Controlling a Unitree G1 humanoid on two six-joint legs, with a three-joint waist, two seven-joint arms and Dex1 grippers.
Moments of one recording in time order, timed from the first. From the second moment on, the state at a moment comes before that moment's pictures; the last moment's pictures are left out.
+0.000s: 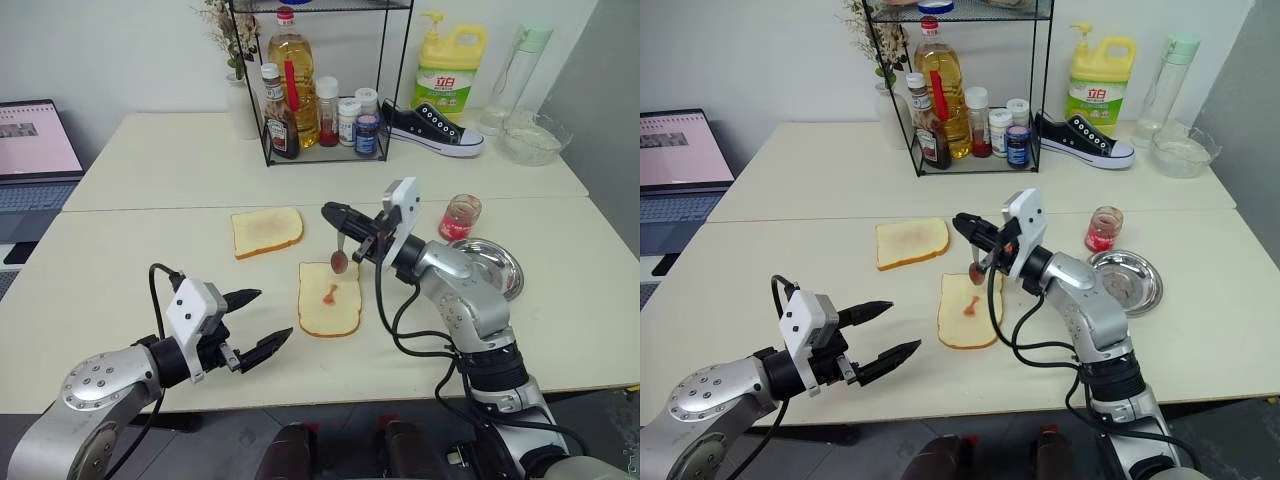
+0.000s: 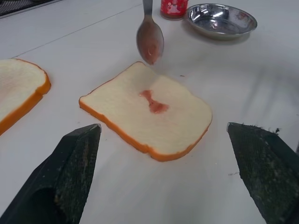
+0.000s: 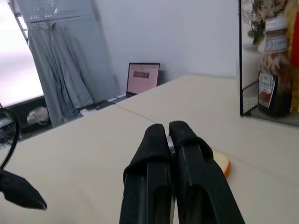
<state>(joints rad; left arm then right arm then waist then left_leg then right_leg) 0.22 0.69 0.26 -0.70 -0.57 0.60 -0.75 -0.55 -0.08 0.06 -0.11 0.50 0.60 0.55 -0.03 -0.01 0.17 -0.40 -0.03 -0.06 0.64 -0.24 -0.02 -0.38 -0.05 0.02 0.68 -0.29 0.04</state>
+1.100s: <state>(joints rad) 0.23 0.70 0.25 -0.70 -0.57 0.60 -0.73 -0.60 0.06 -0.17 0.31 0.68 0.77 0.40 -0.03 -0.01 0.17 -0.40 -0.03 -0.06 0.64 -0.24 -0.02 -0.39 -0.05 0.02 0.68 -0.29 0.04</state>
